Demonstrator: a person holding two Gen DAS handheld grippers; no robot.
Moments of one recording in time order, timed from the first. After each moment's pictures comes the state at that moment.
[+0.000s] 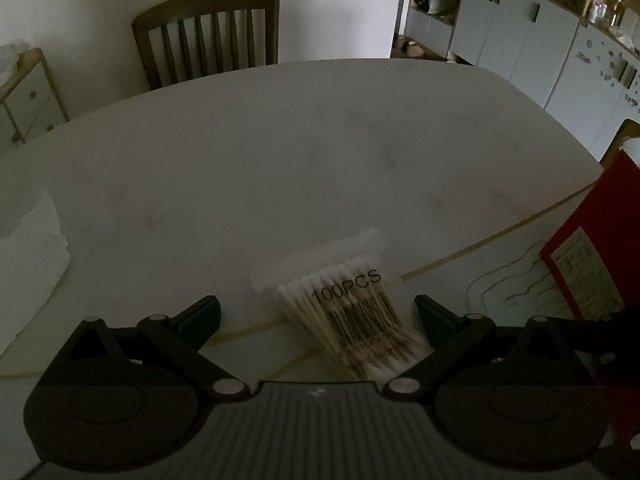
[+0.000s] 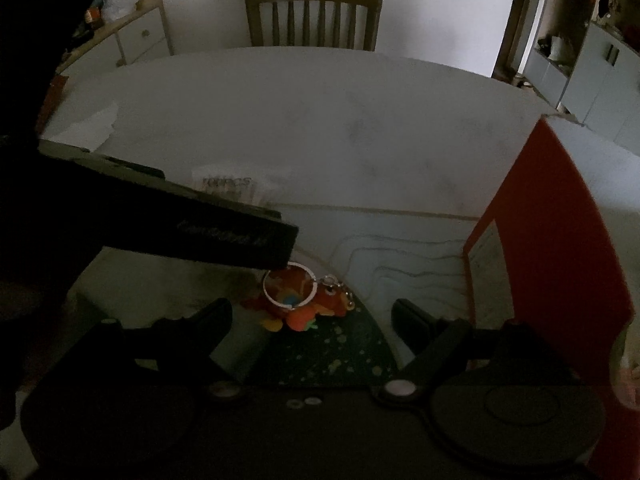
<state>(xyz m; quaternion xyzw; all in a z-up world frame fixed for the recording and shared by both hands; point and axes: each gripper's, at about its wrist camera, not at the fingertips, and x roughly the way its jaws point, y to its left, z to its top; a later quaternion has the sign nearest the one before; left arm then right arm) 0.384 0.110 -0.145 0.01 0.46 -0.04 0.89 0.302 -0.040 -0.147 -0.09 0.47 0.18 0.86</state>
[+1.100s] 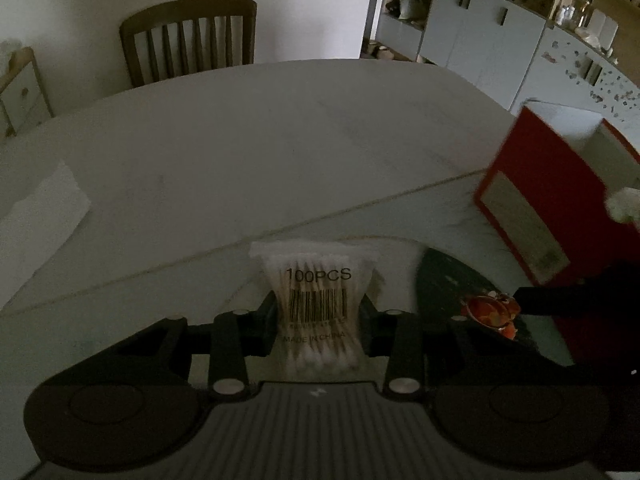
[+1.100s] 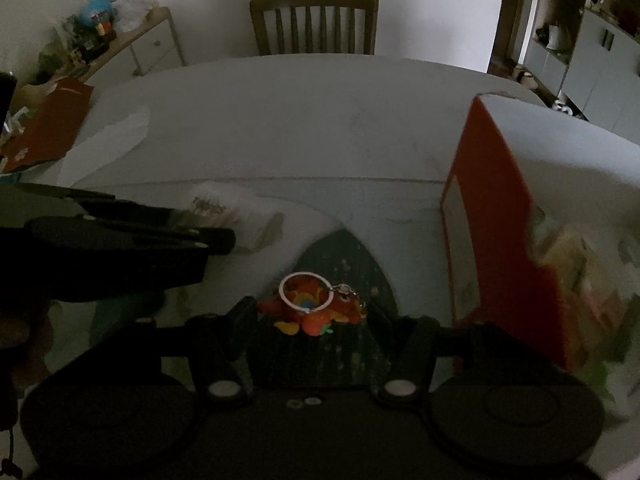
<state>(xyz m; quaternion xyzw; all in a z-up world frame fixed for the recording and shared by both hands) 0.305 0.118 -0.129 -0.01 0.45 -0.08 0.89 0.251 -0.066 -0.105 -0.06 0.47 0.19 0.86</state>
